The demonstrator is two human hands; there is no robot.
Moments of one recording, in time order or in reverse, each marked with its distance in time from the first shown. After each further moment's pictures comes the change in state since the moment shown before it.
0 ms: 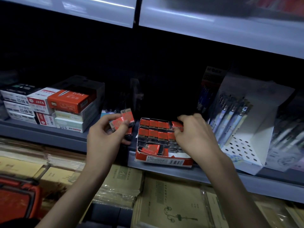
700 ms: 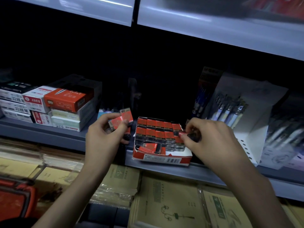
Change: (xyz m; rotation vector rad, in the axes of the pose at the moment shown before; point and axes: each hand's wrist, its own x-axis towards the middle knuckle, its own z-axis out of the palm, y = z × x) left_hand -0.001 -0.002 0.002 0.018 -0.008 0.023; right_hand -0.035 0.027 -0.036 -0.067 0.117 -0.199
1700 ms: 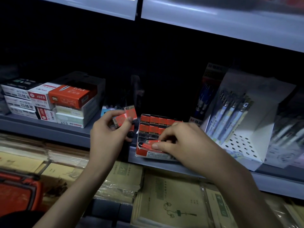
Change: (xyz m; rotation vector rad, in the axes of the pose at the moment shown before) left_hand 0.001 -0.005 0.001 0.024 0.001 0.039; right_hand 0.001 -0.045 0.007 0.326 -0.400 -0.050
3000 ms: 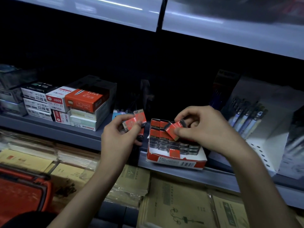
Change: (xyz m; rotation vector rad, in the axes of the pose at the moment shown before) left_hand 0.001 0.006 -0.004 -0.041 0.001 -0.075; right_hand 0.036 0.016 -0.025 0.287 0.145 0.027
